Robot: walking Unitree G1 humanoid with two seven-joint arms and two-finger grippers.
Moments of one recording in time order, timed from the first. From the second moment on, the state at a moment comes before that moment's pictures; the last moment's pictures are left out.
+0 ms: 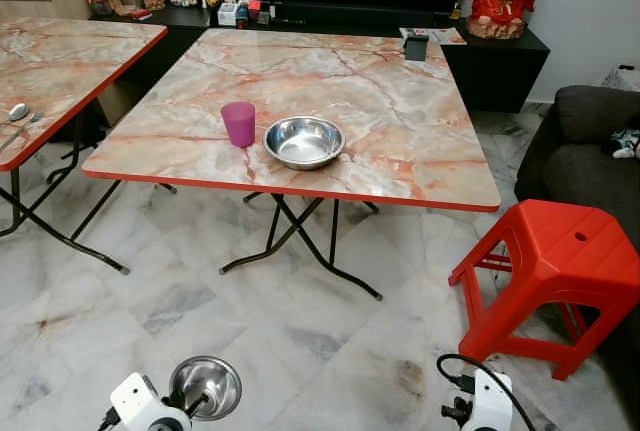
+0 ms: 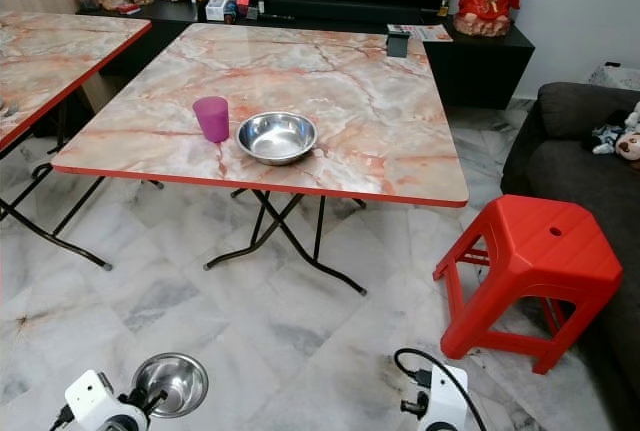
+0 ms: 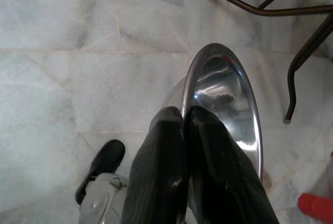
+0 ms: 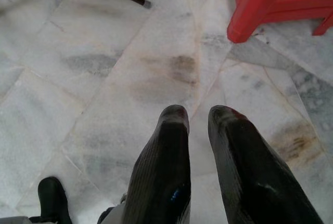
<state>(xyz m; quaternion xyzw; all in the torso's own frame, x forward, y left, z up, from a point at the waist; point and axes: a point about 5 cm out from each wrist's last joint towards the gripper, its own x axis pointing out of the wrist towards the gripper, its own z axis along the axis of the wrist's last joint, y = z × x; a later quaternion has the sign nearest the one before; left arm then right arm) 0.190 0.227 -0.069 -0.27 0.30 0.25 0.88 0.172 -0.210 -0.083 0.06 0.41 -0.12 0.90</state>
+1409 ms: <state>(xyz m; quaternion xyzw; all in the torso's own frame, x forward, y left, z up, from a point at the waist) 0.194 0.217 -0.069 -0.18 0.34 0.19 0.90 0.169 -0.205 -0.085 0.07 0.41 -0.12 0.90</state>
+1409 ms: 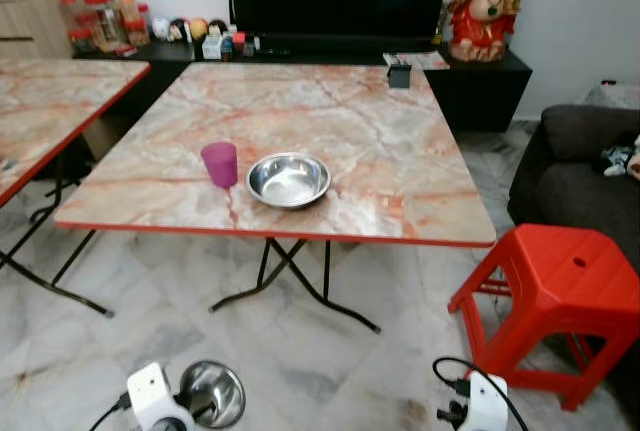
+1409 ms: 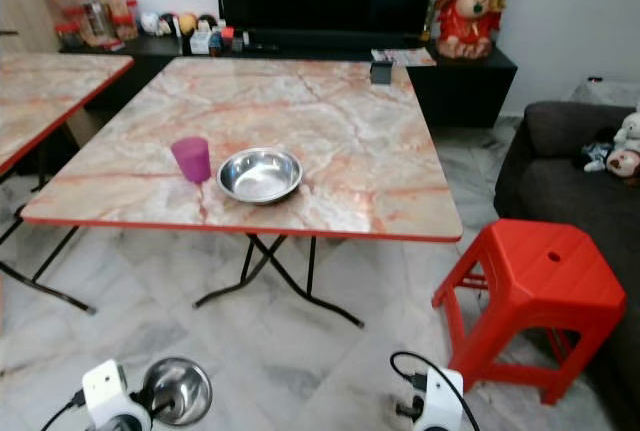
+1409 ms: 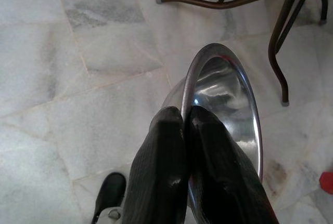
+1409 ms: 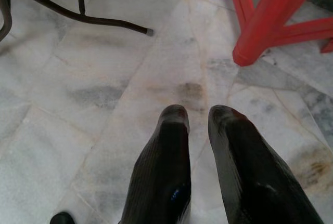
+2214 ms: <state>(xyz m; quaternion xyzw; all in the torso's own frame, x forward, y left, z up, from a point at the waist) 0.204 0.218 -0.063 -0.15 0.33 0.16 0.92 0.180 -0.196 -0.081 0.07 0.40 -0.11 0.91</state>
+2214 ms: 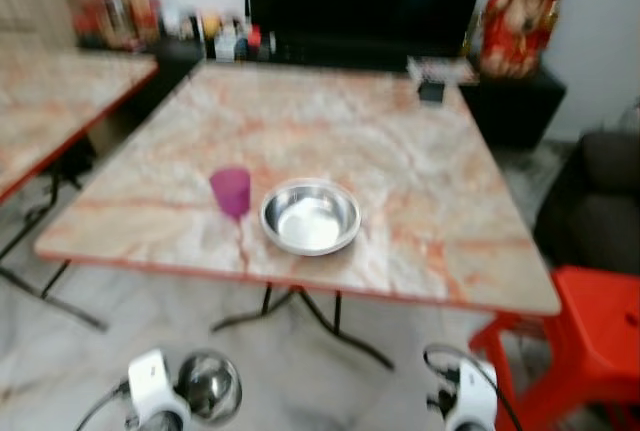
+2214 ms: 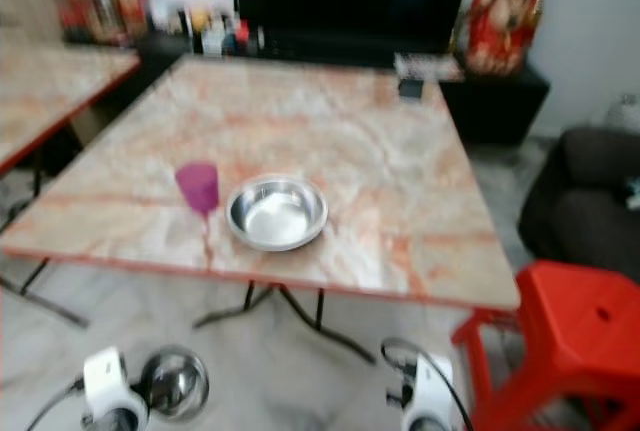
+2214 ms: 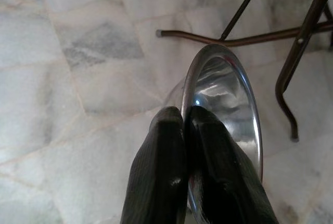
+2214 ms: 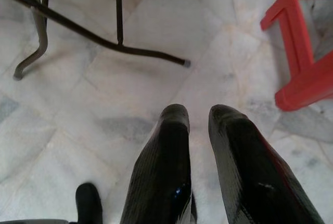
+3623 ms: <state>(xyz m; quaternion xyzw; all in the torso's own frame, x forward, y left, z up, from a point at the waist) 0.205 0.206 -0.065 -0.13 0.34 0.14 0.92 0.174 -0.207 -0.082 0.06 0.41 -0.12 0.90</state>
